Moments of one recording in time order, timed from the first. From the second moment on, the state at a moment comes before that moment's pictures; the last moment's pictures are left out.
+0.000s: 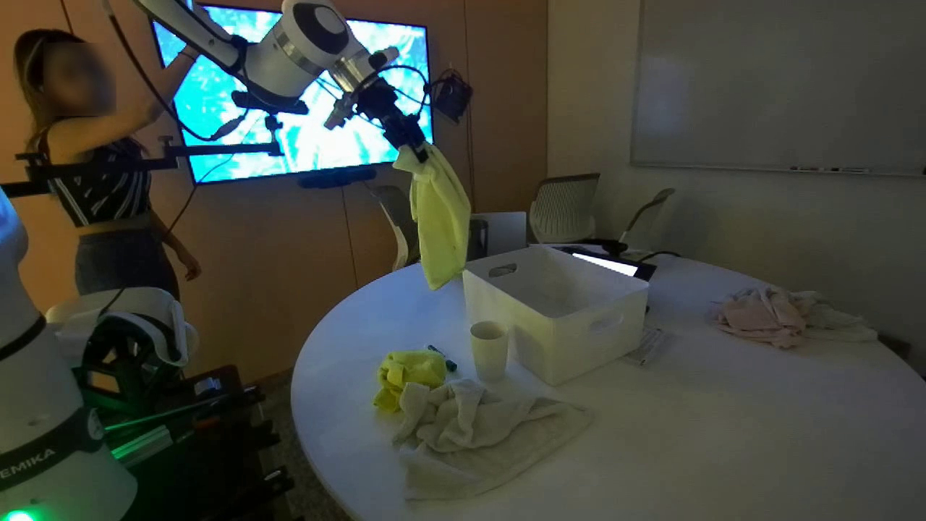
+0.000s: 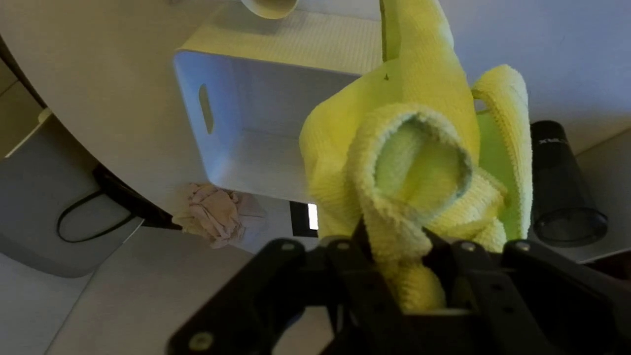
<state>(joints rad) 0.16 -0.08 0.24 -2.09 -0.59 2.41 0.75</state>
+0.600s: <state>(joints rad) 0.18 -0.02 0.25 -2.02 -0.74 2.46 1.00</state>
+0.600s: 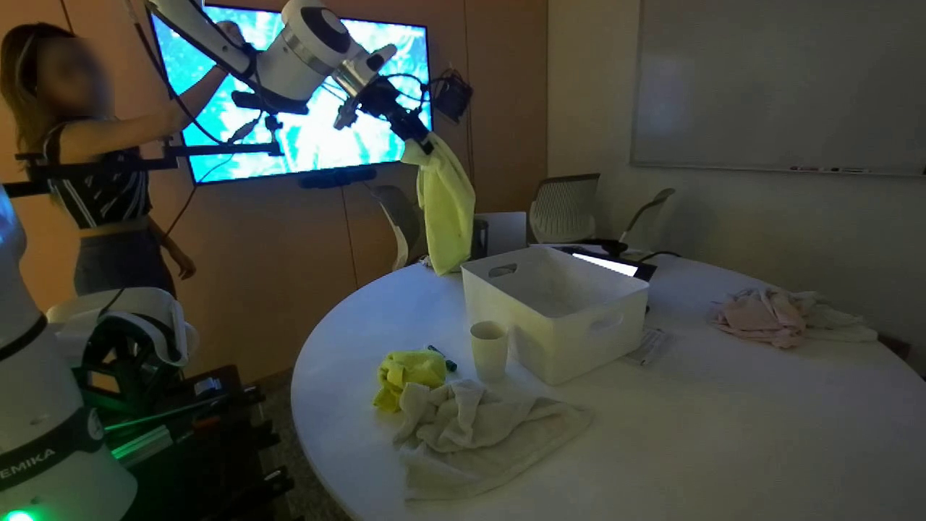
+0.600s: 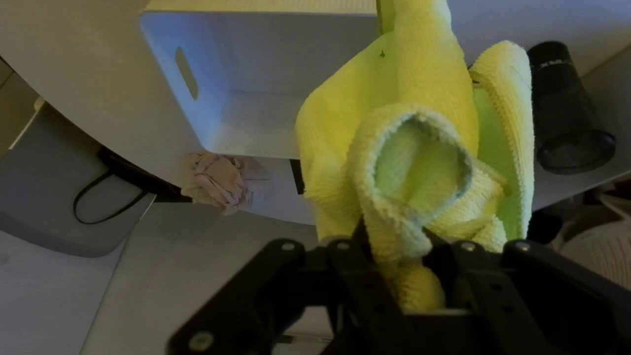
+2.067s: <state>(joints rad) 0.16 0.78 0.03 -1.17 -0.45 2.24 0.60</state>
